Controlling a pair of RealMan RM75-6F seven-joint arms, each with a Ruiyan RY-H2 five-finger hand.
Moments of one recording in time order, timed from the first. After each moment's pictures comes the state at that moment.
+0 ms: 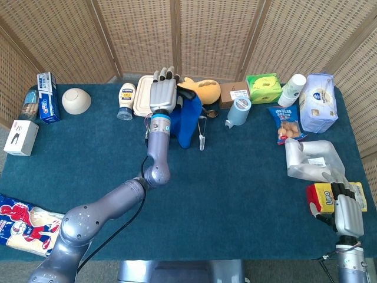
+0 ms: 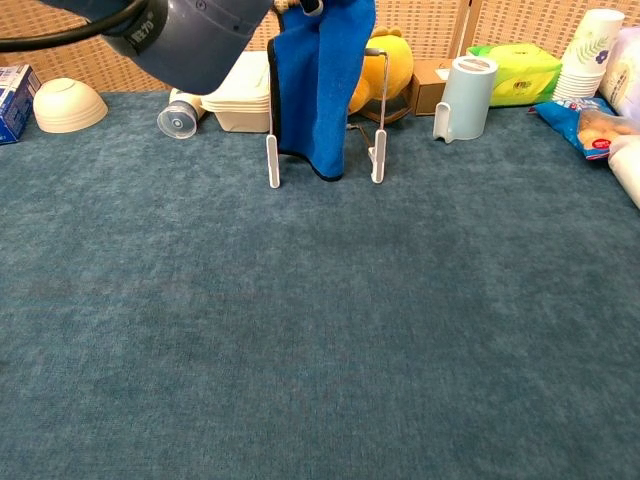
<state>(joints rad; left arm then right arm) -1.52 -1.97 -0.59 -0.53 0.37 0.84 0.60 0.05 -1.28 0.15 -1.63 -1.32 1.44 0.11</state>
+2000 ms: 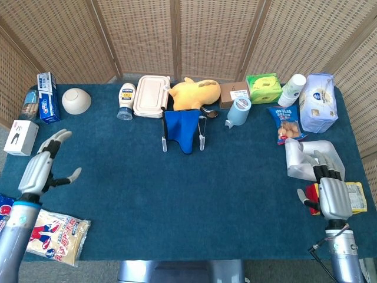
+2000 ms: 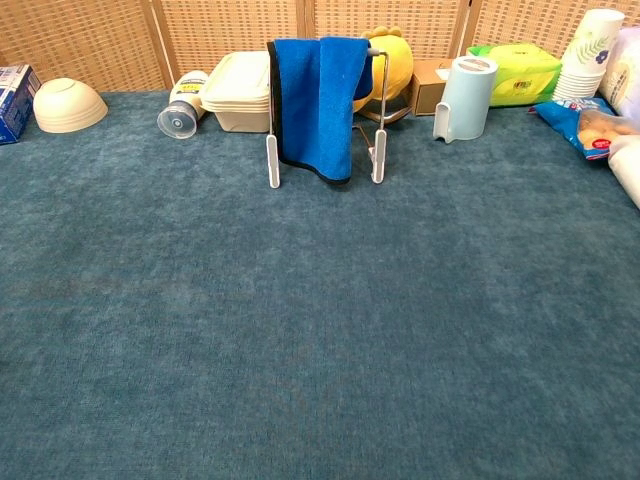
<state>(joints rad) -0.33 -1.02 -0.19 -2.04 1.12 1.26 -0.07 0.16 -1.20 0.19 -1.79 -1.33 1.40 -0.11</state>
